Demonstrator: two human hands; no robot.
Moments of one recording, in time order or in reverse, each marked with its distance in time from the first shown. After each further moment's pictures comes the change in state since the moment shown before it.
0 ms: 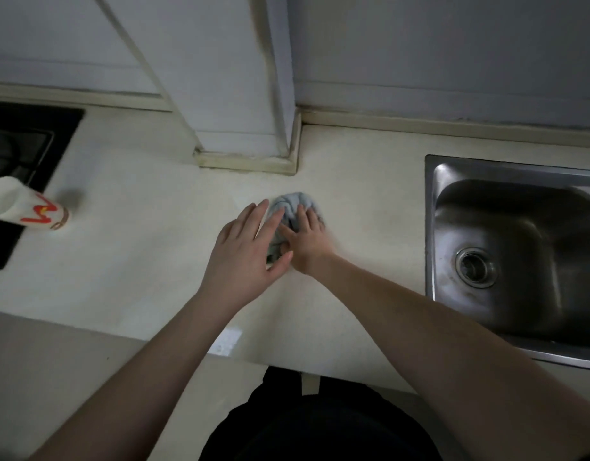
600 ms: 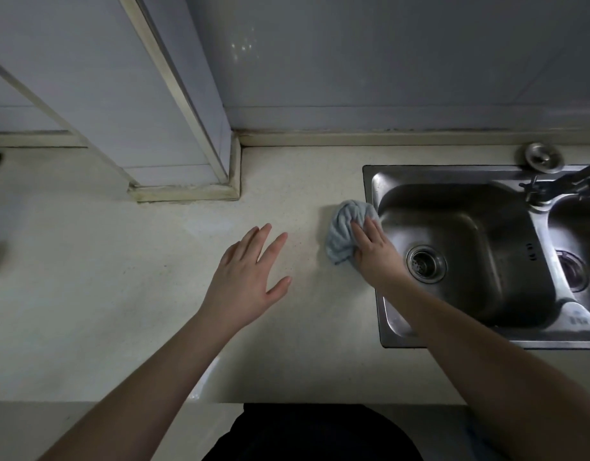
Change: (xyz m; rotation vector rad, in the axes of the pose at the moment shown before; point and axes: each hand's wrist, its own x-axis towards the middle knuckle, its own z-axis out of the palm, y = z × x) left_hand 0.046 0.062 0.029 0.016 -0.105 0.200; right_hand -0.088 0.206 -0.017 0.094 0.361 0.227
